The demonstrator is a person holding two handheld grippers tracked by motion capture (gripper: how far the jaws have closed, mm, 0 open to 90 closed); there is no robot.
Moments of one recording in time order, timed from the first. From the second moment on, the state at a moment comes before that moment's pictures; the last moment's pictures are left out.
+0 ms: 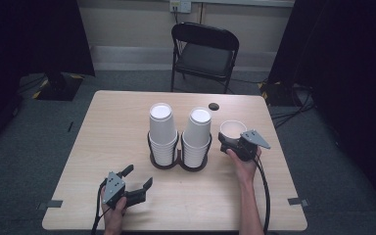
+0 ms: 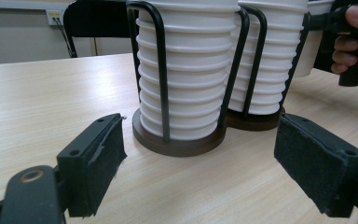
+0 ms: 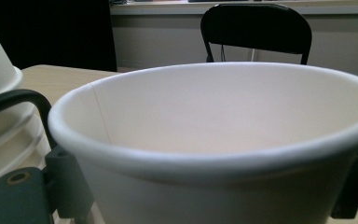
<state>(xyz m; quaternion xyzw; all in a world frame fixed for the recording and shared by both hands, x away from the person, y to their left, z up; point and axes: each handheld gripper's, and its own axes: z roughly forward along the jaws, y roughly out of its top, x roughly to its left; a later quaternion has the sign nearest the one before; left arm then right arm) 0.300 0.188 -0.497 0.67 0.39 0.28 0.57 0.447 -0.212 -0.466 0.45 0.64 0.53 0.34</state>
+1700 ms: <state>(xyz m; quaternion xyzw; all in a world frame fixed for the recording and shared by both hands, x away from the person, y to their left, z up) 0.298 0.190 -0.498 0.66 0.38 0.28 0.58 0.441 -0.204 -0.490 0.50 0.71 0.43 0.26</state>
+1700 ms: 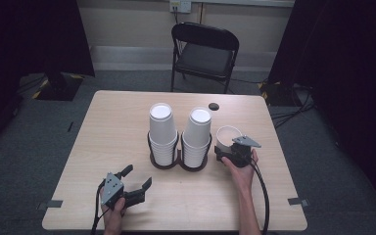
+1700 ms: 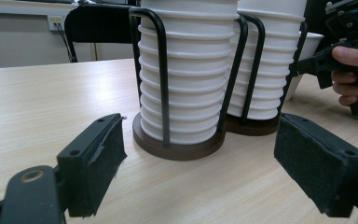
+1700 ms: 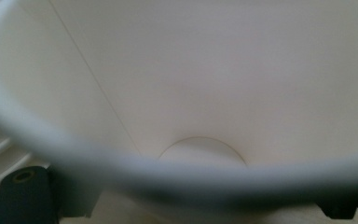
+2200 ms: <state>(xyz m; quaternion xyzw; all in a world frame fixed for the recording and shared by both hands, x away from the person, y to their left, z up) 0.299 0.189 -0.498 0.66 0.39 0.29 0.58 0.425 -0.206 -0.495 0.52 0.71 0.41 0.25</state>
